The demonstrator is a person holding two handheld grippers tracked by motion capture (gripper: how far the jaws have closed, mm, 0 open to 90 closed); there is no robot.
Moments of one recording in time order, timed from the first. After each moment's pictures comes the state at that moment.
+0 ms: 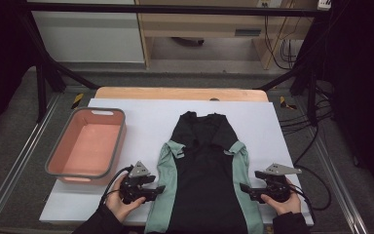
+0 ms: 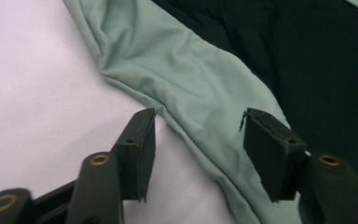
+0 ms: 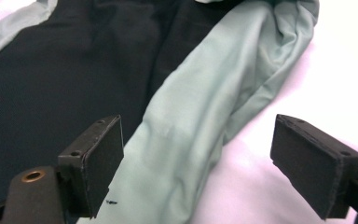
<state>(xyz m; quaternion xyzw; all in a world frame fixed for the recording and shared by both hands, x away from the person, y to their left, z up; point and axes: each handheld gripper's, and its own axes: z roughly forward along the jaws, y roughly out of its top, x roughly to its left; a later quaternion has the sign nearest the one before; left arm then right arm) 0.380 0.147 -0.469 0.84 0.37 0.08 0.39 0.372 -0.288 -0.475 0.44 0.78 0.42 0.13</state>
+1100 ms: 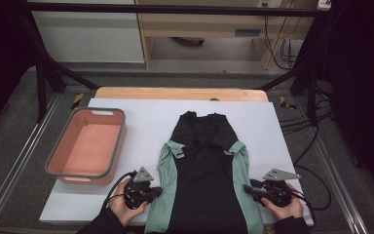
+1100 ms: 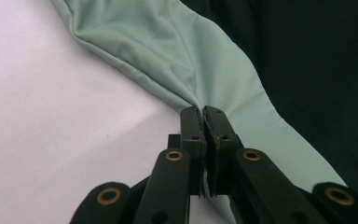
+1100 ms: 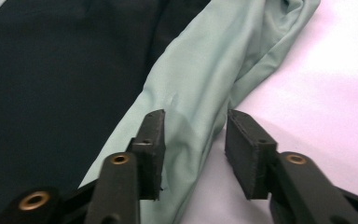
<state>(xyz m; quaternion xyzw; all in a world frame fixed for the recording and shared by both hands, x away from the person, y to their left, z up) 0.367 0.140 -0.472 0.86 0.37 0.06 0.35 0.360 -0.286 -0.482 0.45 0.79 0.39 0.14</state>
